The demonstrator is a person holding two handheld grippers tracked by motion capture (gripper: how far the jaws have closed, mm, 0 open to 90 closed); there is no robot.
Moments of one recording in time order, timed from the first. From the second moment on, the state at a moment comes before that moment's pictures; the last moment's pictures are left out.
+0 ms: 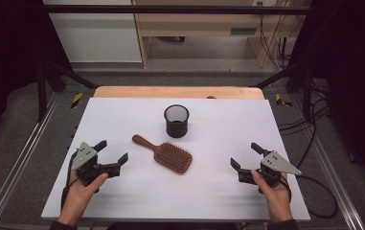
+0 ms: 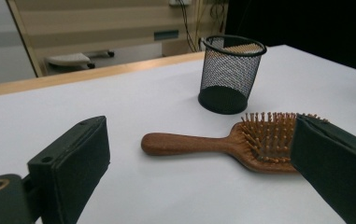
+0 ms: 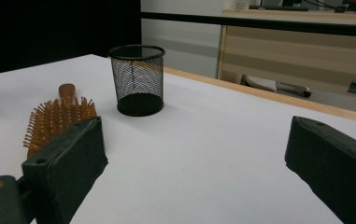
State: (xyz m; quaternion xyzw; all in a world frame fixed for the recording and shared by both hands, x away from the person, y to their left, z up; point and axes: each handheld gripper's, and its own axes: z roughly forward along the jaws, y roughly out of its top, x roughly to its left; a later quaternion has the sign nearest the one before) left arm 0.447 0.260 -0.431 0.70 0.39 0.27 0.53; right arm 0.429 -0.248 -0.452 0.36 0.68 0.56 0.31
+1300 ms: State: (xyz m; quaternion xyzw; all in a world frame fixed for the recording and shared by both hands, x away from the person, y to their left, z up) left arm 0.543 0.189 -0.424 0.79 0.37 0.22 0.44; right arm 0.427 -0.244 -0.453 0.36 0.68 0.56 0.31
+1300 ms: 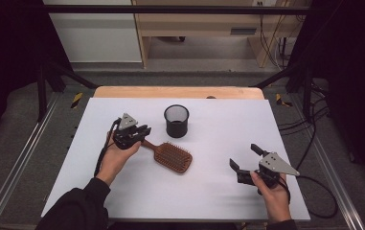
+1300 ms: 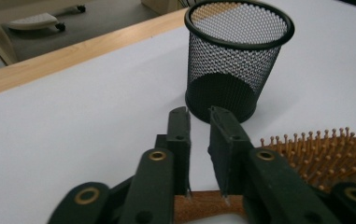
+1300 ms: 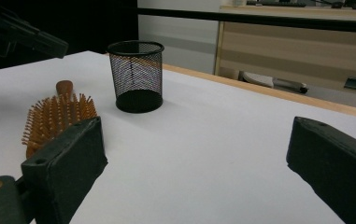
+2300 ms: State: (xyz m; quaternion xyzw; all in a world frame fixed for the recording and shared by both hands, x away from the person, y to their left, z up) left arm 0.569 0.182 -0.466 0.84 0.39 0.17 0.35; right arm 0.426 -0.243 -0.452 0.36 0.68 0.56 0.31
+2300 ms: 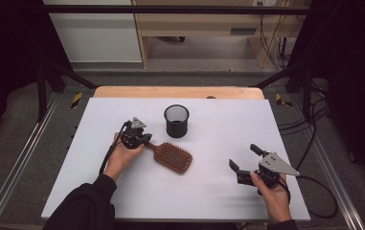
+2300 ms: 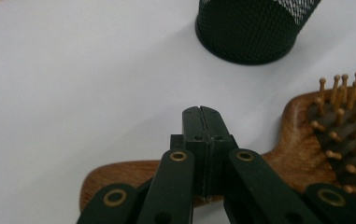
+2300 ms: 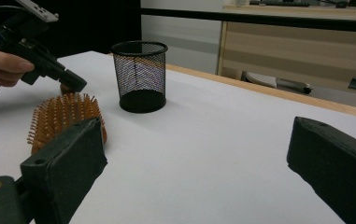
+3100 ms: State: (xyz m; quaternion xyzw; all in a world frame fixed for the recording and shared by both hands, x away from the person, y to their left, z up) left arm 0.549 0.179 -0.468 0.86 0.37 0.15 0.32; right arm 0.425 -0.243 -0.453 0.36 0.68 0.56 0.30
